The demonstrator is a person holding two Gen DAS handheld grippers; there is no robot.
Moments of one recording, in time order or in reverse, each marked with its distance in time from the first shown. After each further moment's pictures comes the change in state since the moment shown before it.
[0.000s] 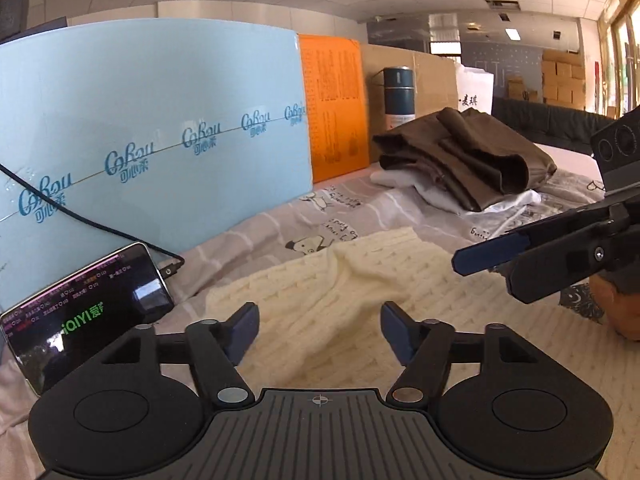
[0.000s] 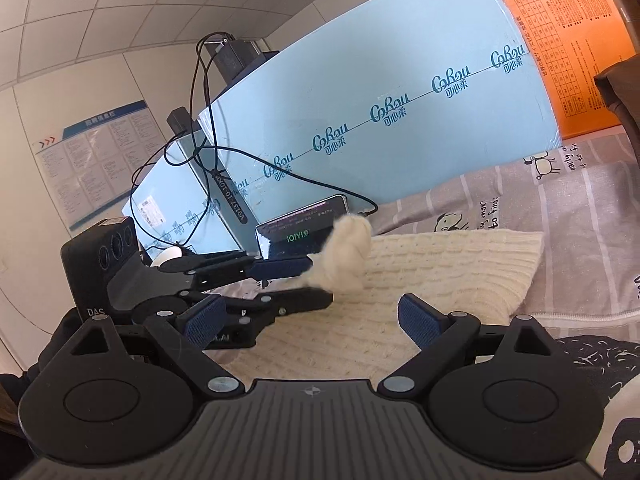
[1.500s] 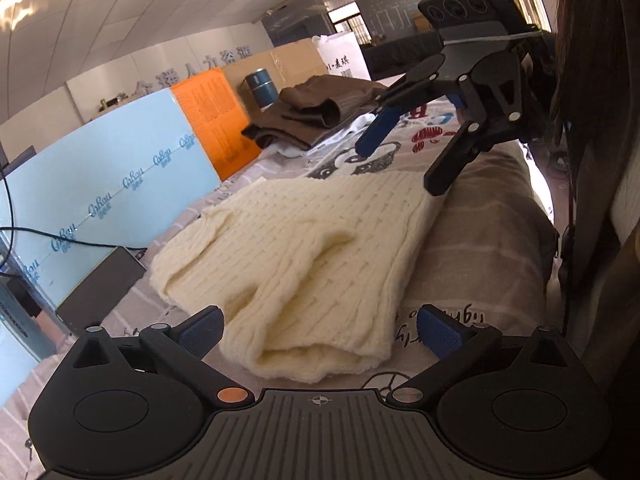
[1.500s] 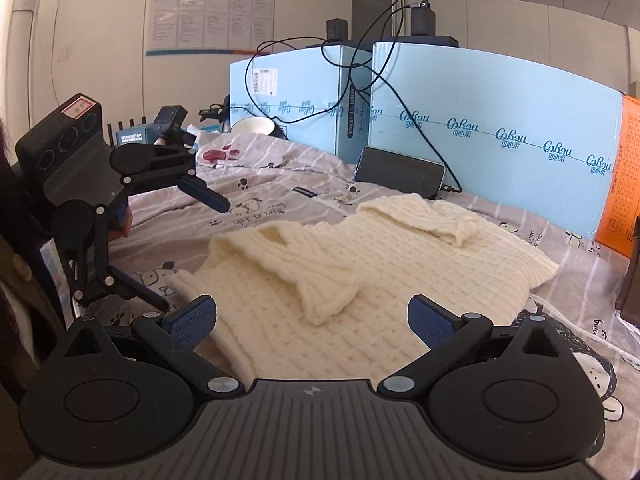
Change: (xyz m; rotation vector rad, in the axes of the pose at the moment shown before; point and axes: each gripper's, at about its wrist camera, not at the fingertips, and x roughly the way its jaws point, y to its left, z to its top) left arm -0.151 -0.129 -0.085 0.401 0.077 0.030; right arm -0.100 0.111 -0.075 -0.587 0.230 0.033
